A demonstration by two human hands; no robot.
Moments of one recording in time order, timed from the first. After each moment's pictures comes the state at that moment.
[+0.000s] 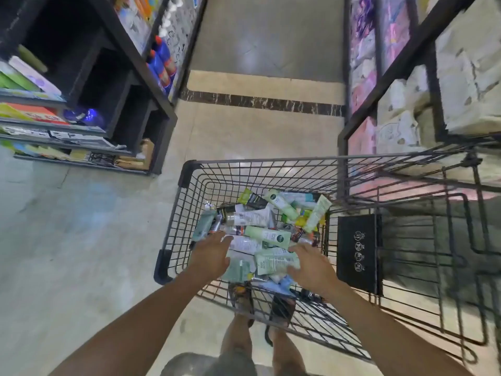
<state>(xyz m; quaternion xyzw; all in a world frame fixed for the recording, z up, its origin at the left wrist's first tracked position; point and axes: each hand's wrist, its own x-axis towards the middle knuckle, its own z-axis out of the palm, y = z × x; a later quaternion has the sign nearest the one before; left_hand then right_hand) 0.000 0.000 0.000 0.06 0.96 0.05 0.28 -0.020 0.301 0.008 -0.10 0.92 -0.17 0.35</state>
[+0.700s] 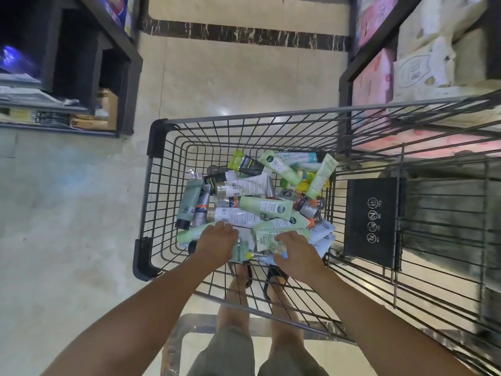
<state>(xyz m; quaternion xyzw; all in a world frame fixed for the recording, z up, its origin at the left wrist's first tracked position) 0.010 0.008 -0.118 0.21 0.90 -0.02 0.37 0.015 0.267 -0.079 -0.03 0.88 -0.22 0.42</state>
